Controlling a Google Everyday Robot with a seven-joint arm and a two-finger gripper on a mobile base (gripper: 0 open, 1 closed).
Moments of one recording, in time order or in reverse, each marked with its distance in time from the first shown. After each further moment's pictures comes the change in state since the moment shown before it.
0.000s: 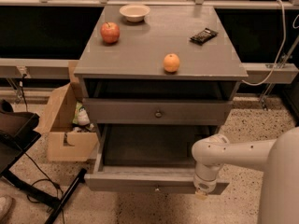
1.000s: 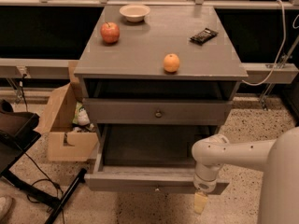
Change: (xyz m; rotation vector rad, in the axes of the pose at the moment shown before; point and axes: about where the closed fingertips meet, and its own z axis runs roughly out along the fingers) arm 0.000 0.000 0.000 0.000 0.000 0.000
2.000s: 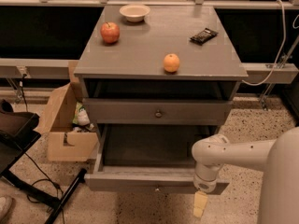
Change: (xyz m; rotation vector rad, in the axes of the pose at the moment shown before) arm 0.000 0.000 0.000 0.000 0.000 0.000
